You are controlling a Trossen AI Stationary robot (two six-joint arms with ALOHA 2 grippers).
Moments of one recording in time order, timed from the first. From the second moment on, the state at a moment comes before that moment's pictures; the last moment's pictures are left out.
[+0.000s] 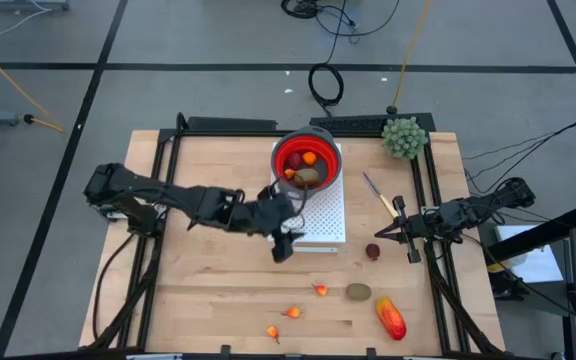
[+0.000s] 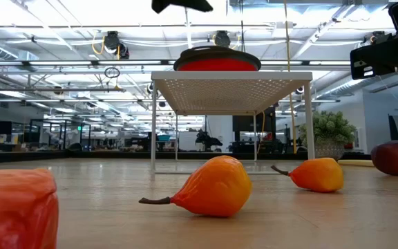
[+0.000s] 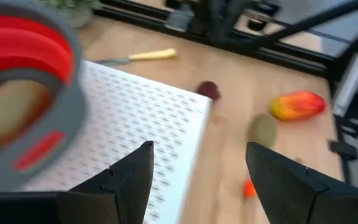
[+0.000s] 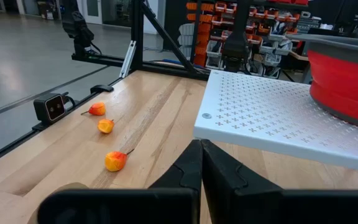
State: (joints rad) left arm -0.23 1.63 1.51 -0.53 -0.29 -0.40; right arm 0.39 0.02 0.09 -0.17 0.18 -0.06
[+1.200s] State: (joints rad) left arm -0.57 1.73 1.51 -0.66 -0.32 -1.20; right arm 0.39 0.02 0.09 -0.17 0.18 -0.06
